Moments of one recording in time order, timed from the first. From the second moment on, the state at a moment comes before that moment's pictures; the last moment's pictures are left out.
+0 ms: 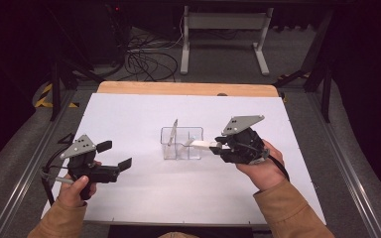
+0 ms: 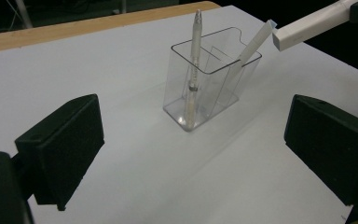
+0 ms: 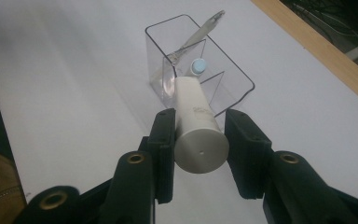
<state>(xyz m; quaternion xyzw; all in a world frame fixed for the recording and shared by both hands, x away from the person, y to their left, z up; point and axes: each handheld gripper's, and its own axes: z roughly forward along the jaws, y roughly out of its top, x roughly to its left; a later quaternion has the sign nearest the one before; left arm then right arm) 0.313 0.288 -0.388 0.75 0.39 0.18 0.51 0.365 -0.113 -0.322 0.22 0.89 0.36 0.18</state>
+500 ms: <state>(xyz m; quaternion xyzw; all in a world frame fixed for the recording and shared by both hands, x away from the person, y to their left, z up) 0.312 0.290 -0.388 0.74 0.40 0.18 0.51 0.385 -0.112 -0.311 0.24 0.89 0.34 0.19</state>
